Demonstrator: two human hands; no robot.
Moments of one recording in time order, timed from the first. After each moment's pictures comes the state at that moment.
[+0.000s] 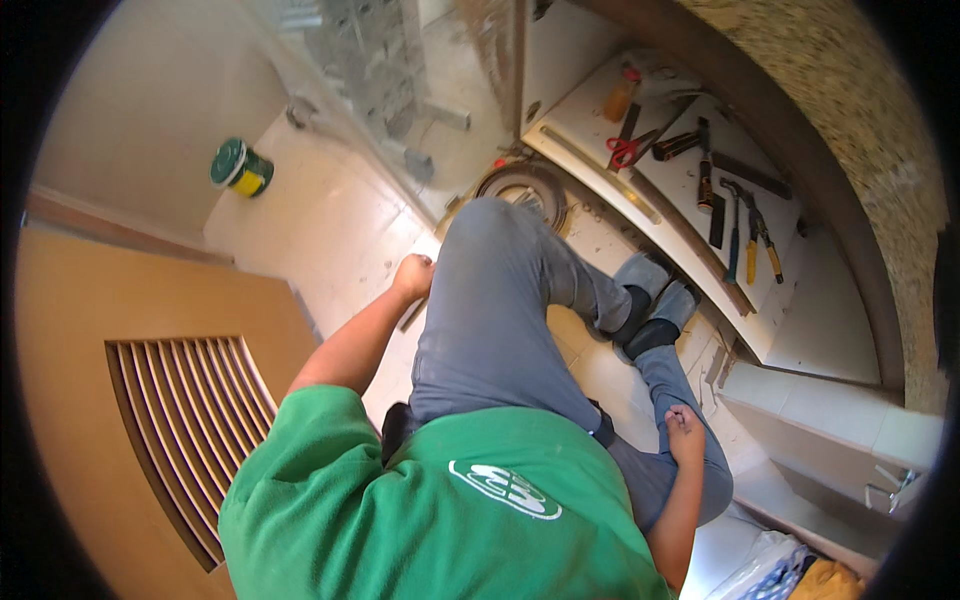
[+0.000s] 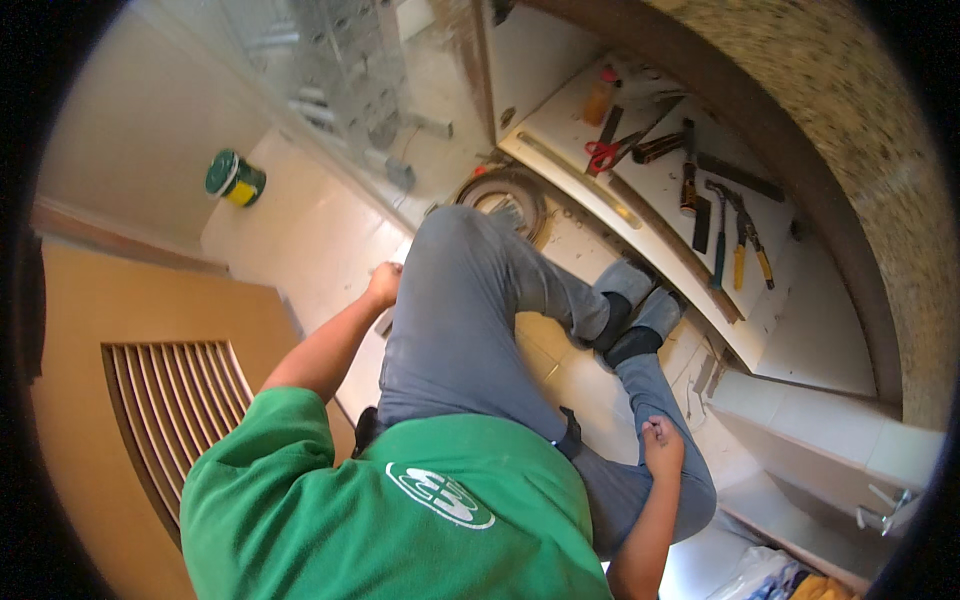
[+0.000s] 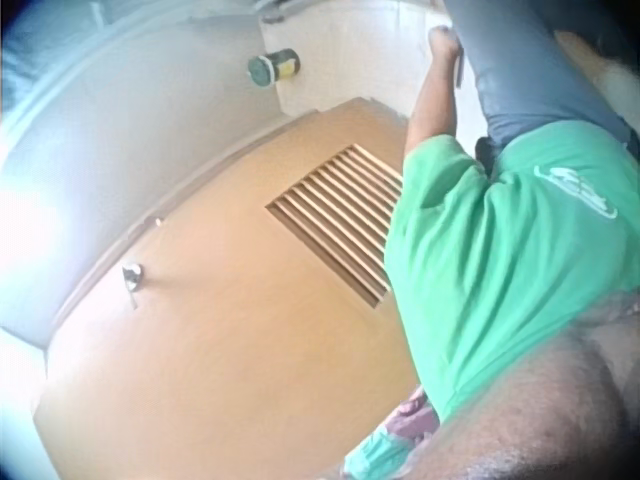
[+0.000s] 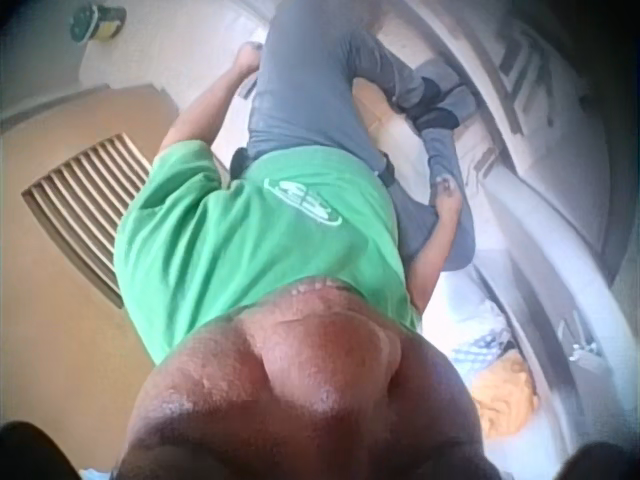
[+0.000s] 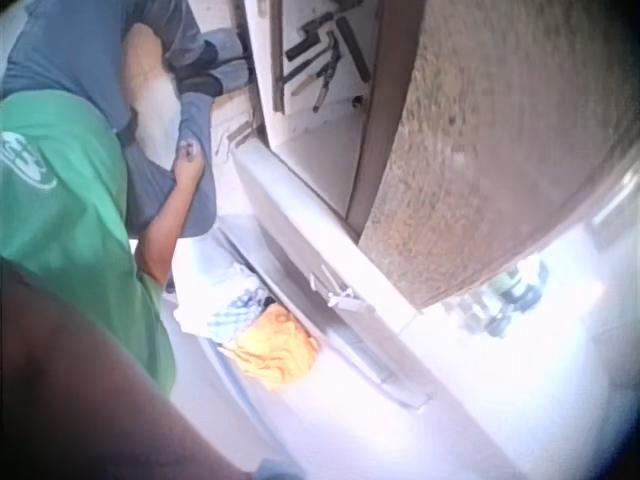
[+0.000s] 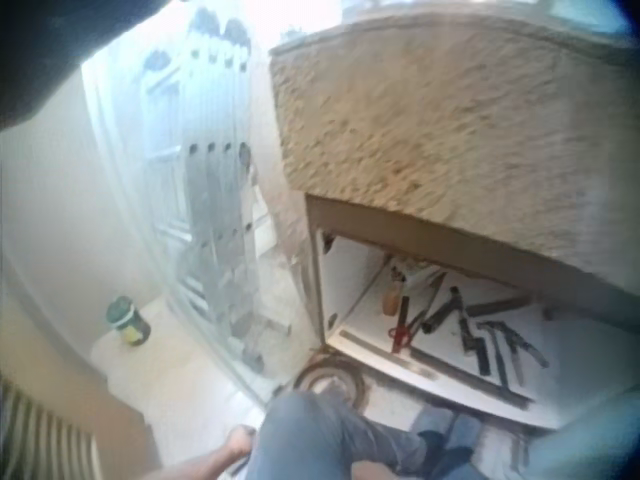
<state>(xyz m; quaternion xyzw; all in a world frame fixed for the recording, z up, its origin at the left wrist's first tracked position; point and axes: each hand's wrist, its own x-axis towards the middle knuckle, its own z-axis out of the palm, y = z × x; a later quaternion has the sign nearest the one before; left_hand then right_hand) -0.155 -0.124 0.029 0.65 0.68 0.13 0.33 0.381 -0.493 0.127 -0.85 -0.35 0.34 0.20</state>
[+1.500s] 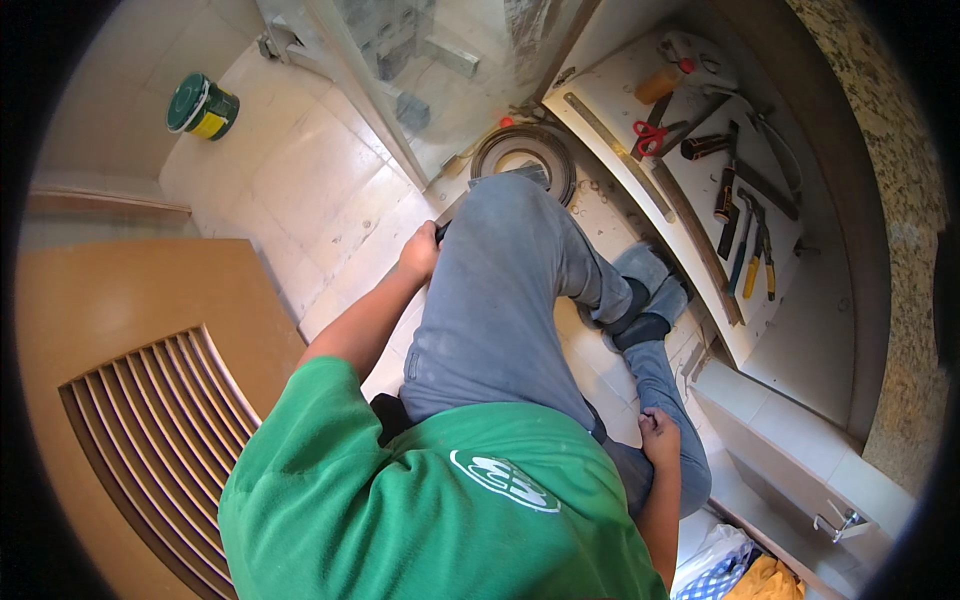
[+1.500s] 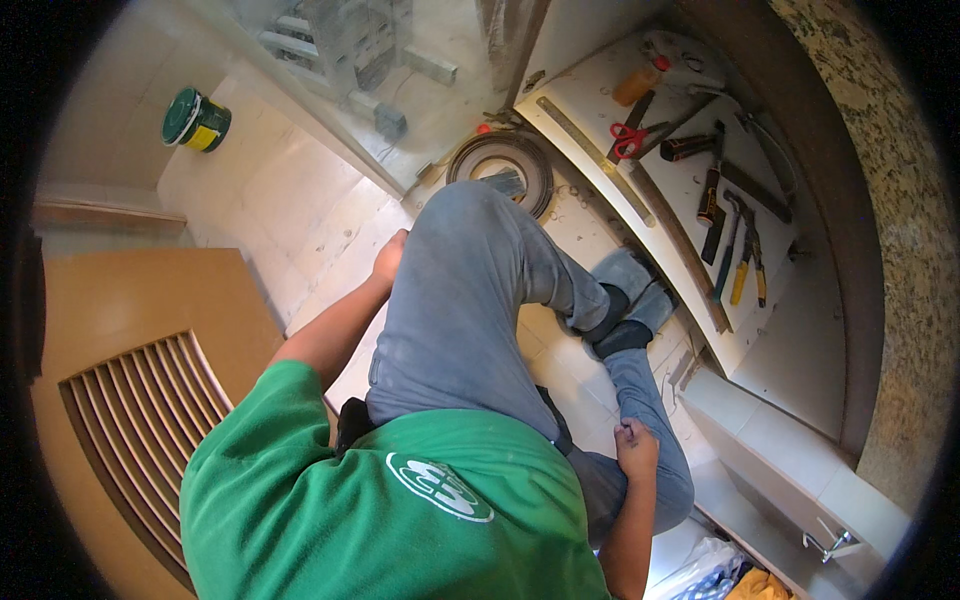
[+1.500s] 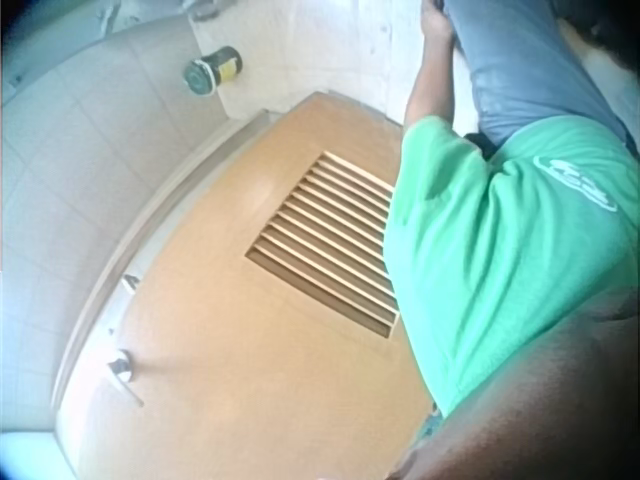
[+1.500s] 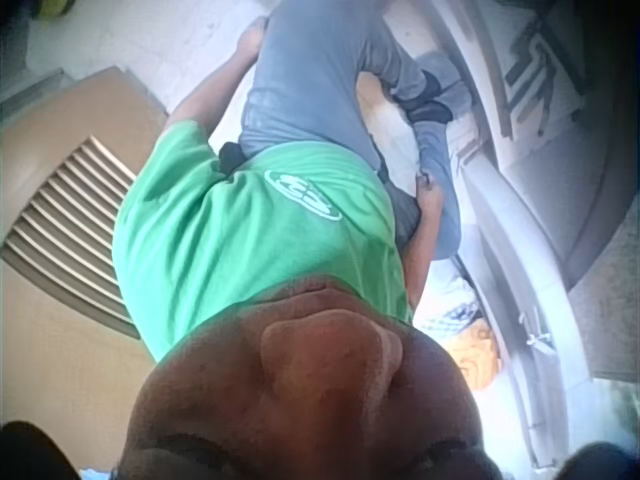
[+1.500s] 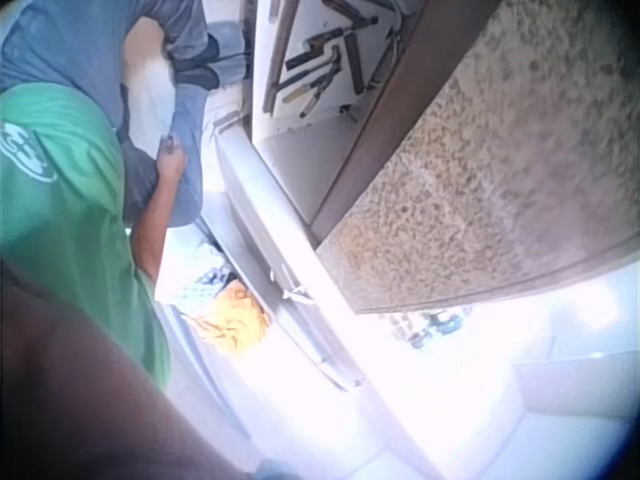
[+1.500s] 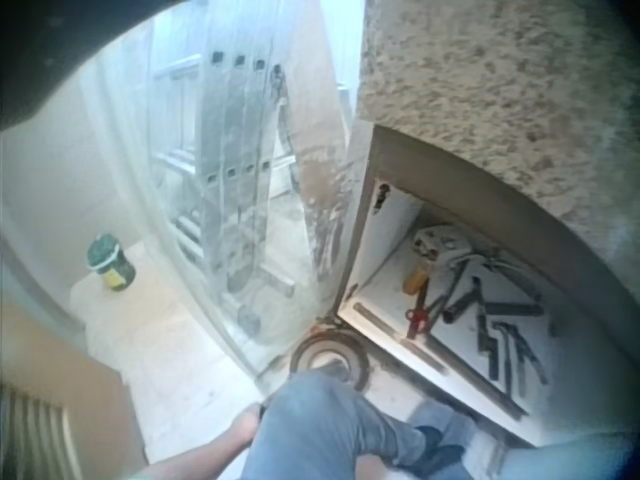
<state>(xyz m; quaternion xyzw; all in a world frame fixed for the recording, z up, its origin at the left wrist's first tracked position) -0.136 -0.131 -0.030 0.60 0.69 0.11 0.40 0.342 -0.462 0.162 -0.85 -0.45 0.29 0.00</state>
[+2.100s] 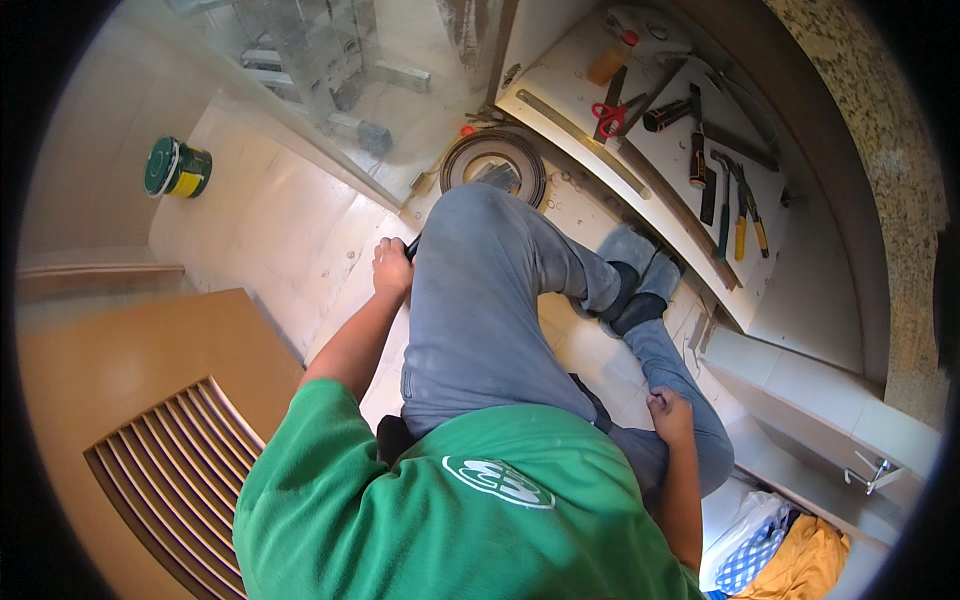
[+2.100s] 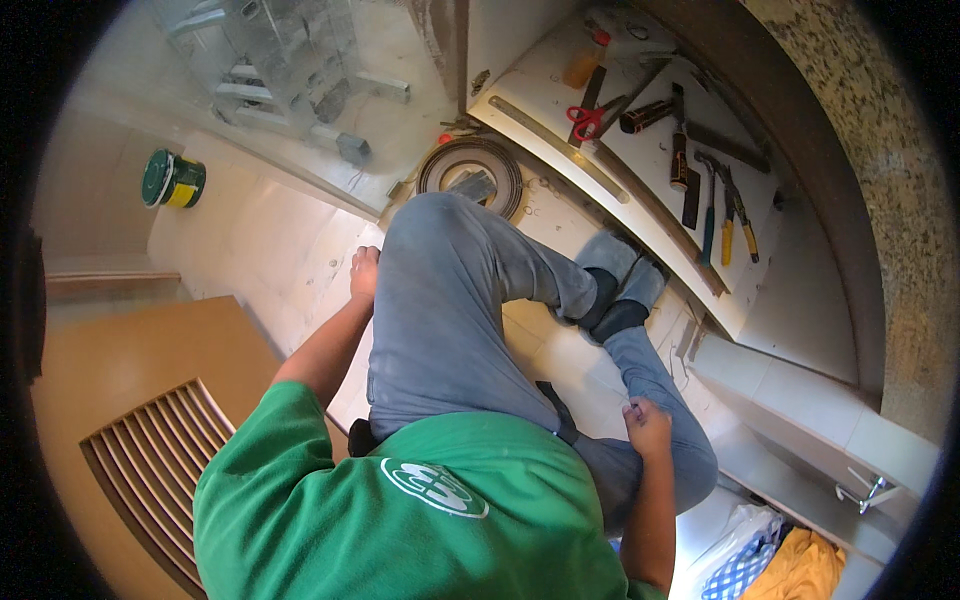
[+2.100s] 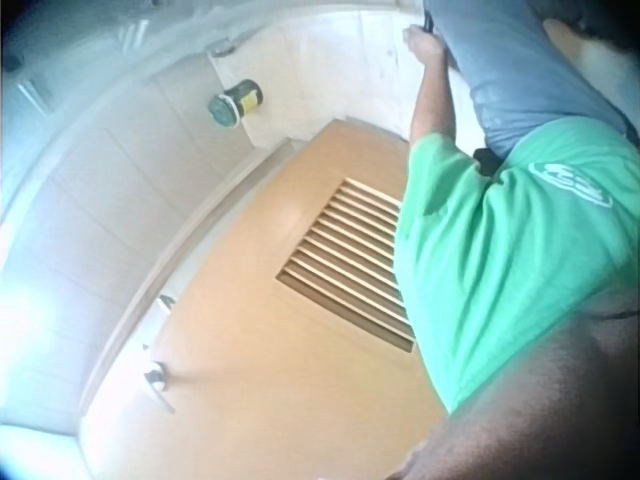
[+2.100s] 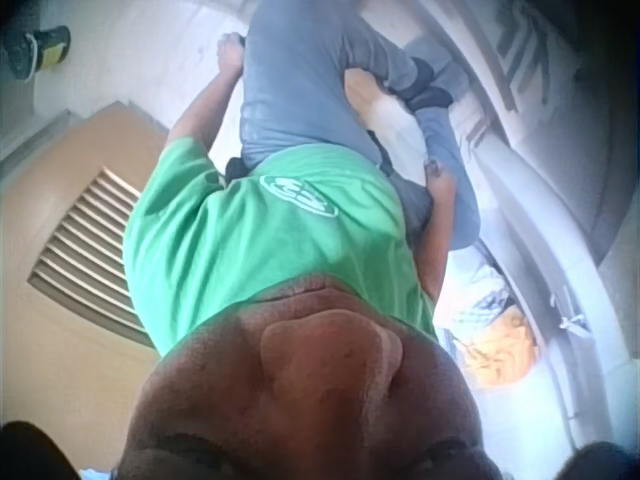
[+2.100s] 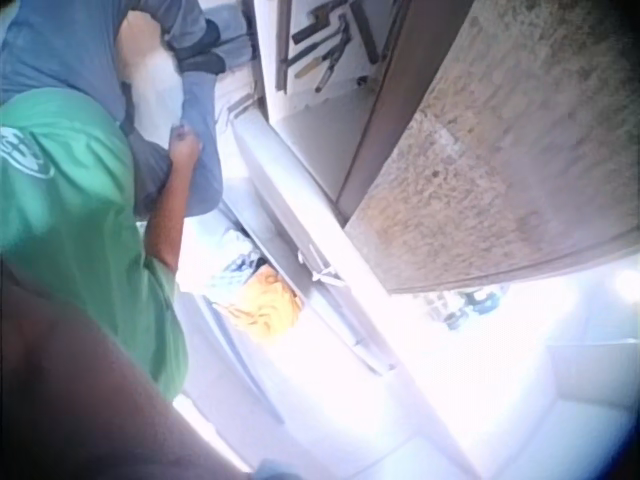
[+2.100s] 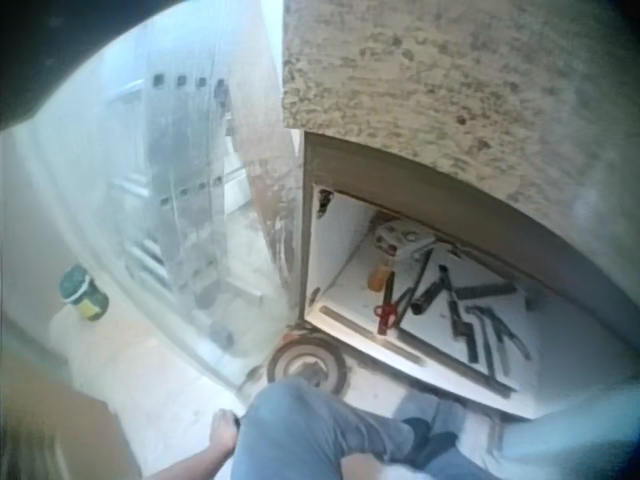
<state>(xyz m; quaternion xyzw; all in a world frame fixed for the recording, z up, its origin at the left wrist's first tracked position) -0.143 -0.120 -0.029 0.64 0.72 0.01 0.26 0.346 -0.465 0.157 -0.84 -0.48 0.26 0.02</state>
